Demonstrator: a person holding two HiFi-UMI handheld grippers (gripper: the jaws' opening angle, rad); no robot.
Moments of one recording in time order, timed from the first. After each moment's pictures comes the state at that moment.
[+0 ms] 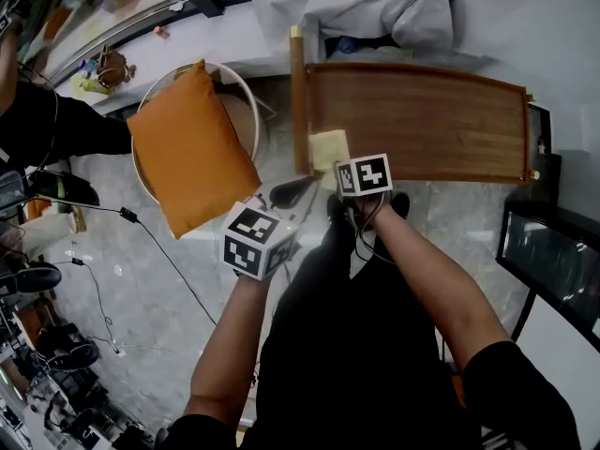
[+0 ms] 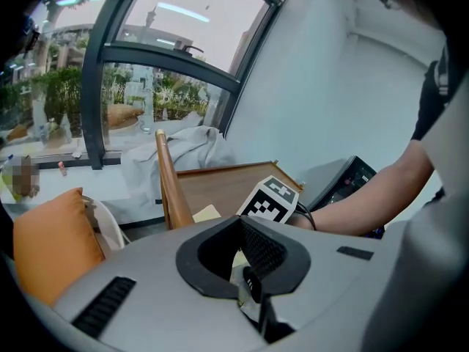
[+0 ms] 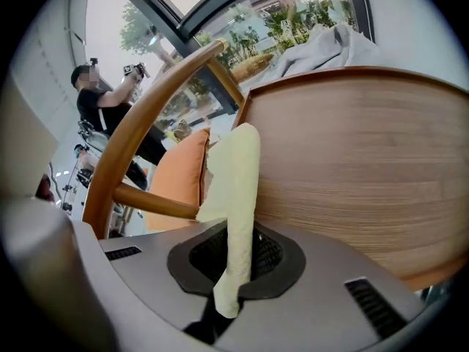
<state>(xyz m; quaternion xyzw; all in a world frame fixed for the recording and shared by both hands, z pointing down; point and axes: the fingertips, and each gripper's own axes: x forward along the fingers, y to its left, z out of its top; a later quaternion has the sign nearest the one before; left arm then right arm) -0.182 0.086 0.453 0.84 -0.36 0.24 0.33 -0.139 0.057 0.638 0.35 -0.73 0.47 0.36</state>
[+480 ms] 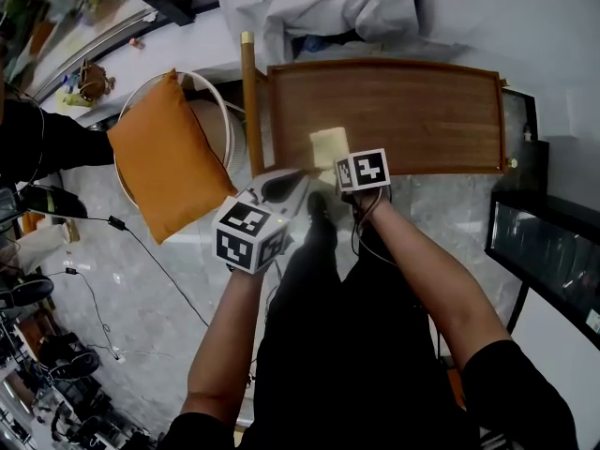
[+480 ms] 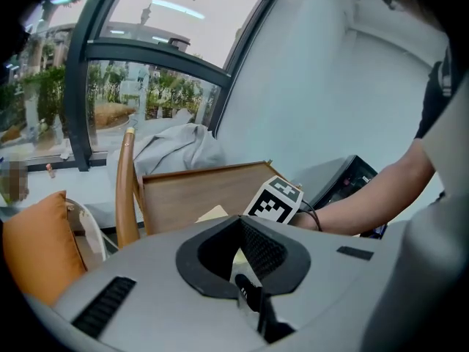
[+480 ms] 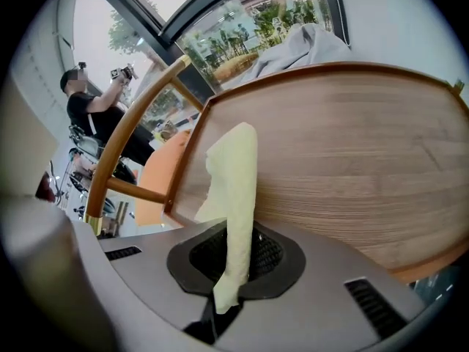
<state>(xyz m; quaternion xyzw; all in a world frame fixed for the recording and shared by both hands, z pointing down) -0.113 0.072 0.455 0.85 -0.34 0.25 0.33 -0.047 0.052 0.642 0.38 -0.70 0.48 0.37</state>
